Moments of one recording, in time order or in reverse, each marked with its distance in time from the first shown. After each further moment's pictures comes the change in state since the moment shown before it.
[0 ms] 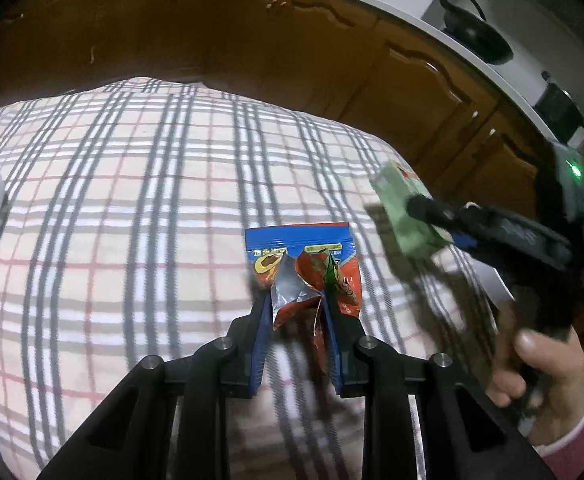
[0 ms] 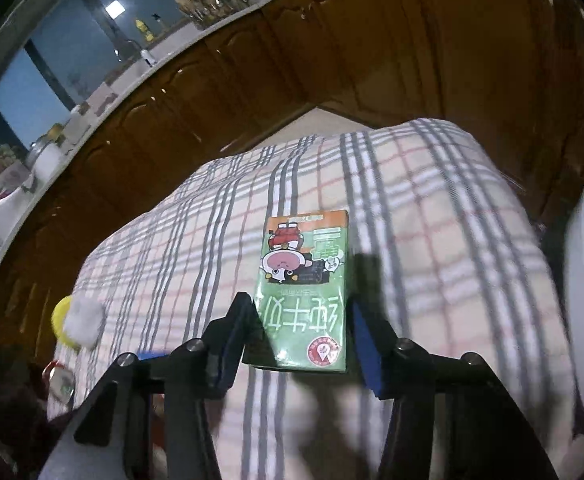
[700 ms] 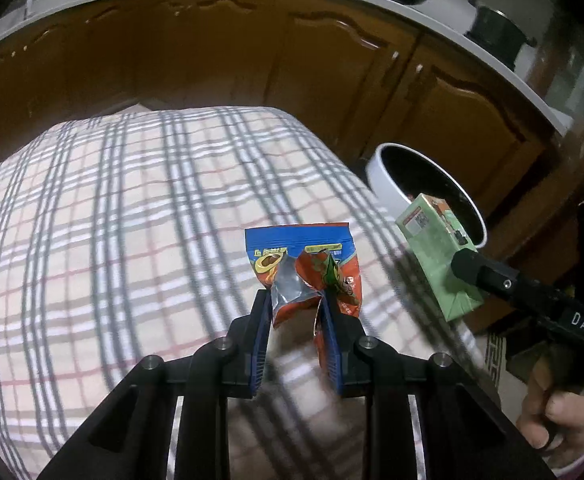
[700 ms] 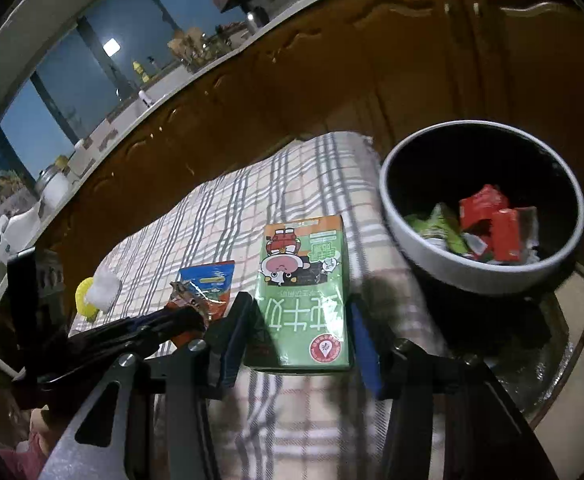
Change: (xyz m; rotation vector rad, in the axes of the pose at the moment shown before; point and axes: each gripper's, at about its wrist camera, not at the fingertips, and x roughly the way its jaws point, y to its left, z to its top) left arm 0.001 -0.112 -0.021 0.248 0.043 -0.043; right arm -0.126 -0.072 -0.074 0.070 -0.141 -0.021
